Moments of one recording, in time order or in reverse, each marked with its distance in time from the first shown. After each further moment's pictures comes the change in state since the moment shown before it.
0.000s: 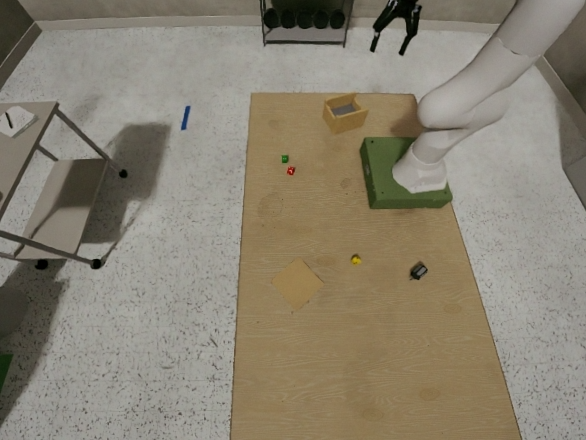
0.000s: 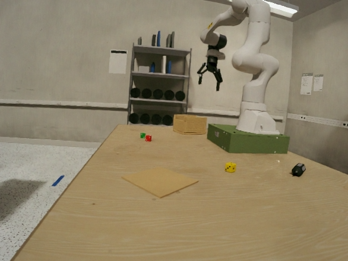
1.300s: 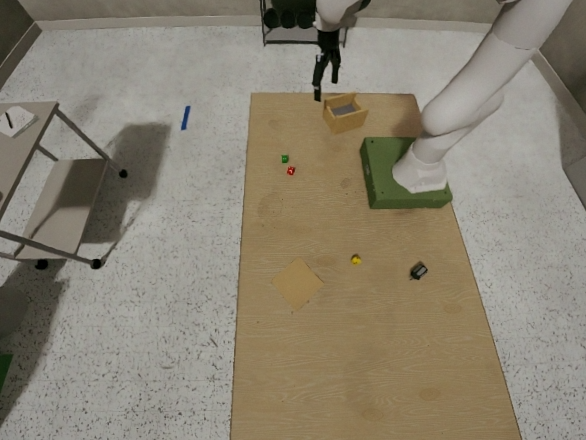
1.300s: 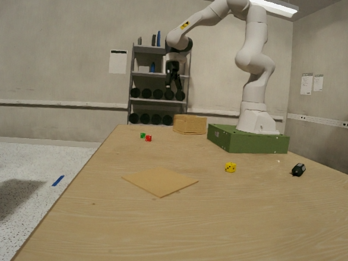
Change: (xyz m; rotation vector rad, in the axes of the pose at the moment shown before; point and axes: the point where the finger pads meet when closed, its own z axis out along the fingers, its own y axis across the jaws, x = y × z) arm 0.021 0.243 0.154 0.263 0.048 -0.689
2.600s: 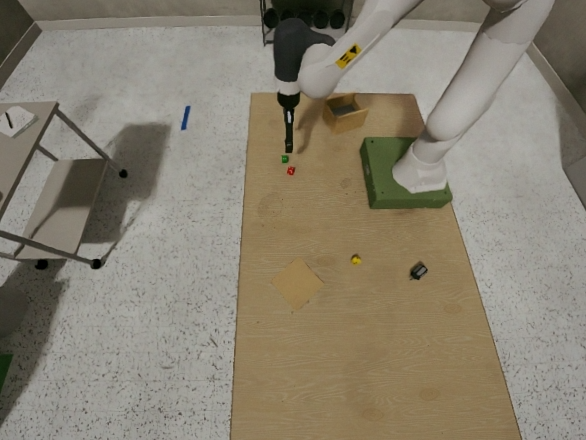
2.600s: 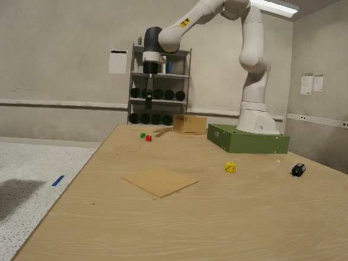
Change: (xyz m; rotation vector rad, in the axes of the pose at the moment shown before) arm -0.033 0.250 0.071 0.119 -0.136 -0.595
